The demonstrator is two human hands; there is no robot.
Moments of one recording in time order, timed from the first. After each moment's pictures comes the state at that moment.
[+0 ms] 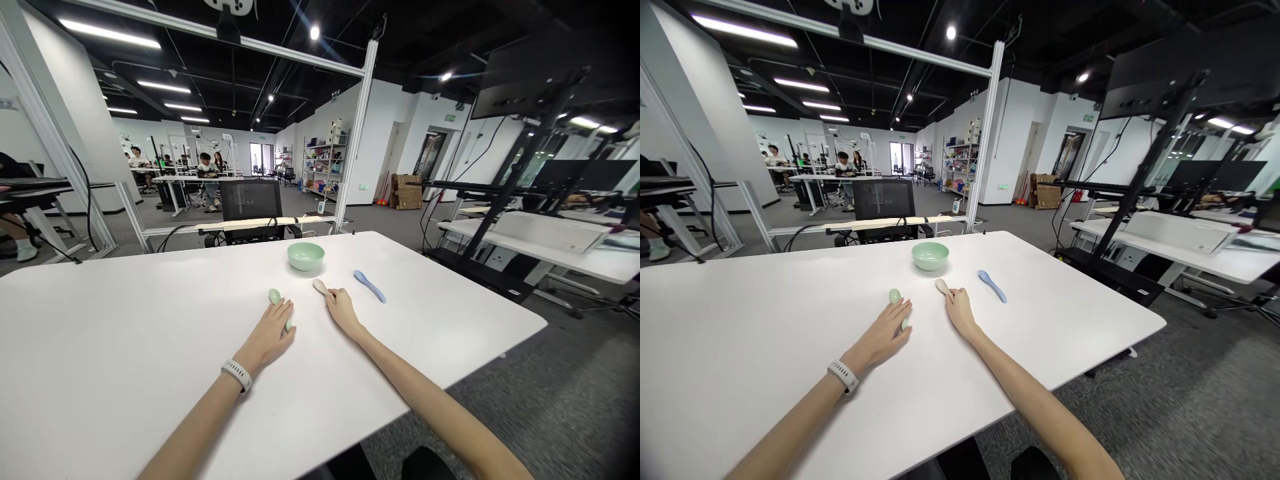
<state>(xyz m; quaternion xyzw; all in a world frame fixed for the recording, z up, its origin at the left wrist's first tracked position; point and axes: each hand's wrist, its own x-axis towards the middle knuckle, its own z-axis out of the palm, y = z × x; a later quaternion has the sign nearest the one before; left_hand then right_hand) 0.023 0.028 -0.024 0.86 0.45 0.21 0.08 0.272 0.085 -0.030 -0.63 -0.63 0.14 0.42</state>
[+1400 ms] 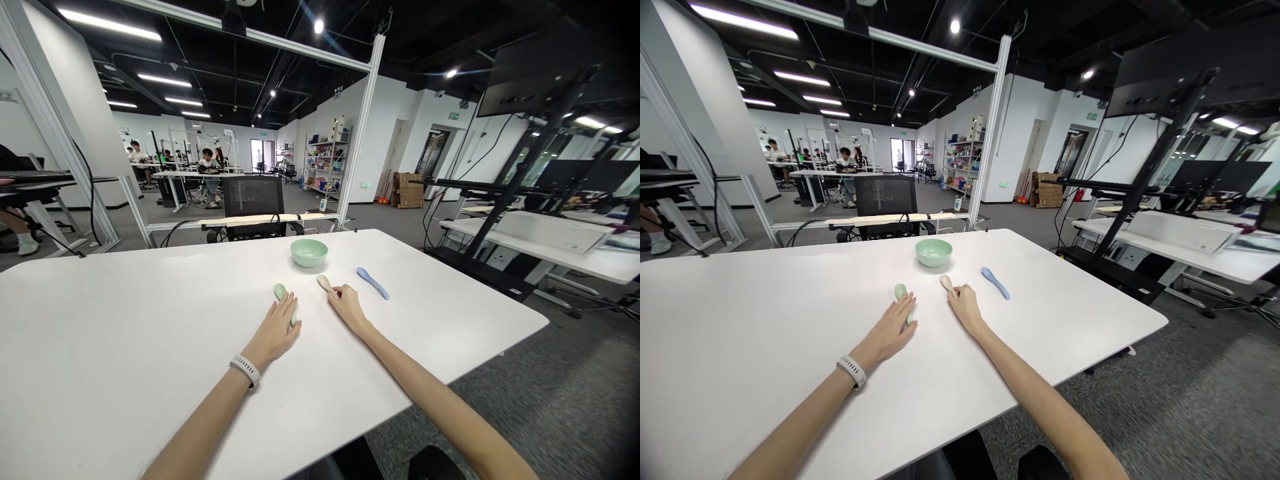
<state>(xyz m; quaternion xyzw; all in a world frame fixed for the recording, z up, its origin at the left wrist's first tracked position) 0.027 0.022 -0.023 0.85 0.46 0.22 0.11 0.276 0.082 -0.023 -0.64 -0.66 0.09 0.39</state>
